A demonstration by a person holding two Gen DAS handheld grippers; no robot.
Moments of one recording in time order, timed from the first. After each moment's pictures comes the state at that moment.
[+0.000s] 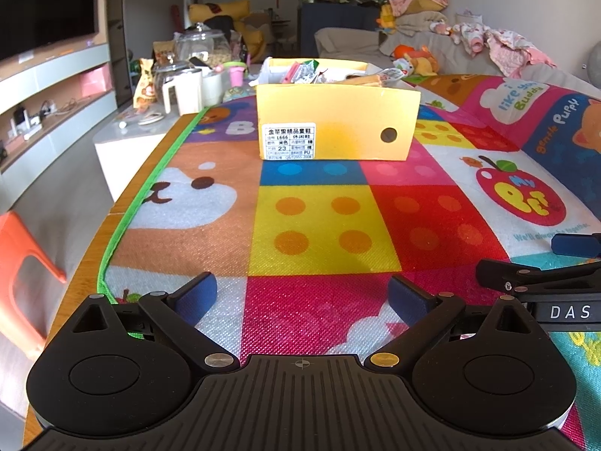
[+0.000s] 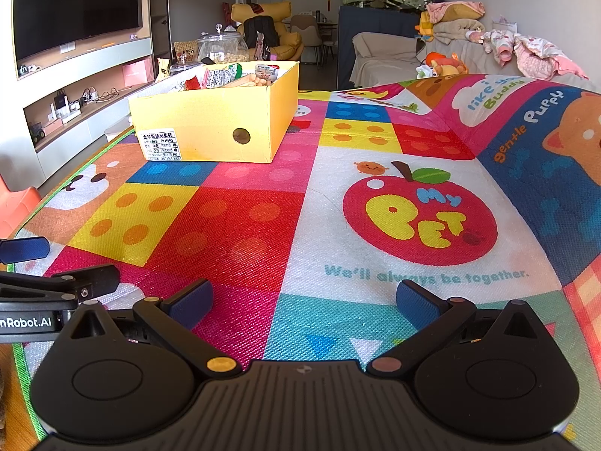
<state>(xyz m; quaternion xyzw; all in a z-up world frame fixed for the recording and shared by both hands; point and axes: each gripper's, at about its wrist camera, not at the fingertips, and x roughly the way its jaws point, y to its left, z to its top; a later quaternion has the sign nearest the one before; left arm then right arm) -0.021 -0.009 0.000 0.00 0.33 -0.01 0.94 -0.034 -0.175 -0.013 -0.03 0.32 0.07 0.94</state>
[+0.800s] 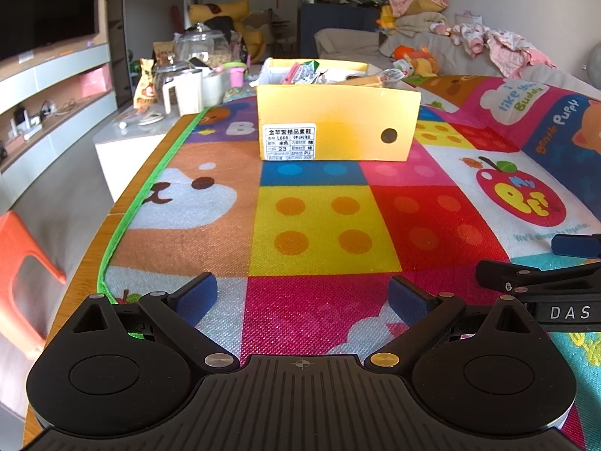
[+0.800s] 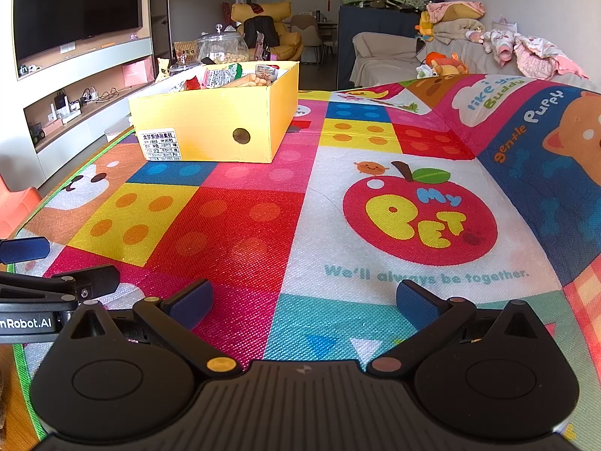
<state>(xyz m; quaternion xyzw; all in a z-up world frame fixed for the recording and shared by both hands) -0.020 -0.009 0.000 0.00 0.33 -0.02 0.94 -0.034 -0.175 -0.013 -0.03 0.32 0.07 0.94</state>
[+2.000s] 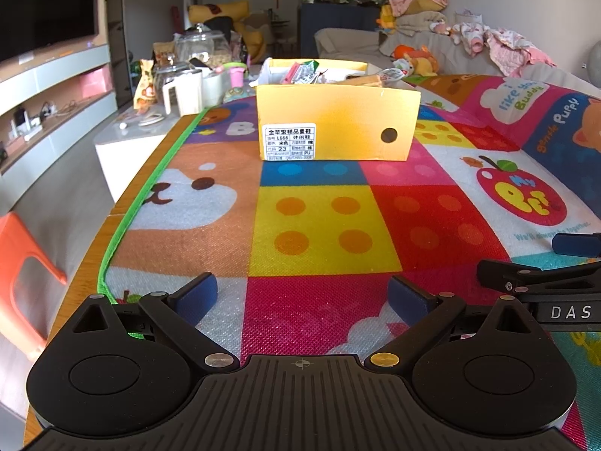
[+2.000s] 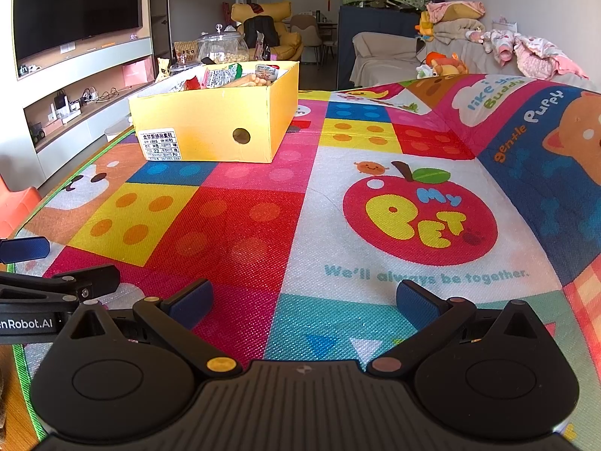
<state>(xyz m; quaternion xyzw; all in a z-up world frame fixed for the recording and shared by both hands) -0.019 -0.010 0.000 0.00 0.33 -0.01 0.94 -0.035 -0.173 -0.013 -0.03 0.32 0.07 0.94</state>
